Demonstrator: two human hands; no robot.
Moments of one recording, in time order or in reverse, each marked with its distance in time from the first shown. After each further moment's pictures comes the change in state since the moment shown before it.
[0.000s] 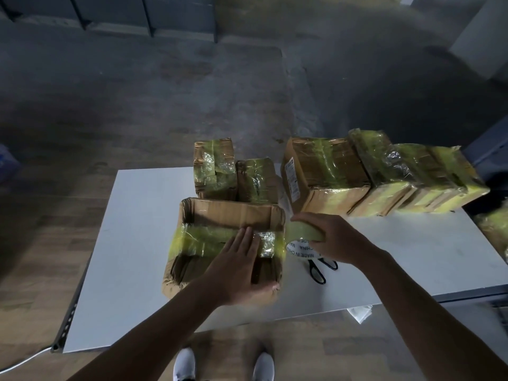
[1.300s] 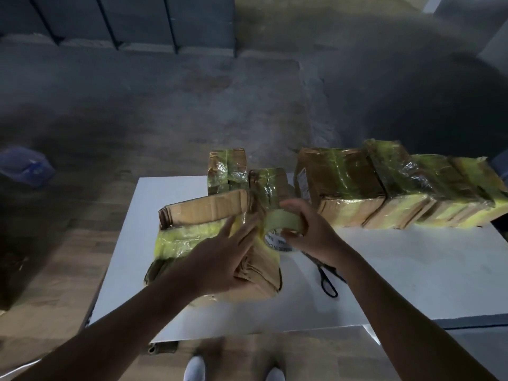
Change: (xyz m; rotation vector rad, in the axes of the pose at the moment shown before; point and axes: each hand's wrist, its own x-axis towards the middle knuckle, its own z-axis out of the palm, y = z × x) left_hand -0.026 -0.022 -0.058 0.032 0.180 0.101; right_hand 0.038 -0.017 0.027 0.413 0.137 0.022
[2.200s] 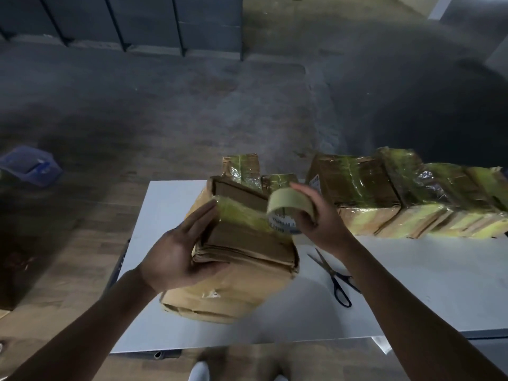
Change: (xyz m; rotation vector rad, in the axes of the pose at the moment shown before) left_hand -0.058 -0.063 -0.031 -0.245 0.515 -0.027; right_hand 0.033 -0.034 0.014 -0.066 0.114 -0.203
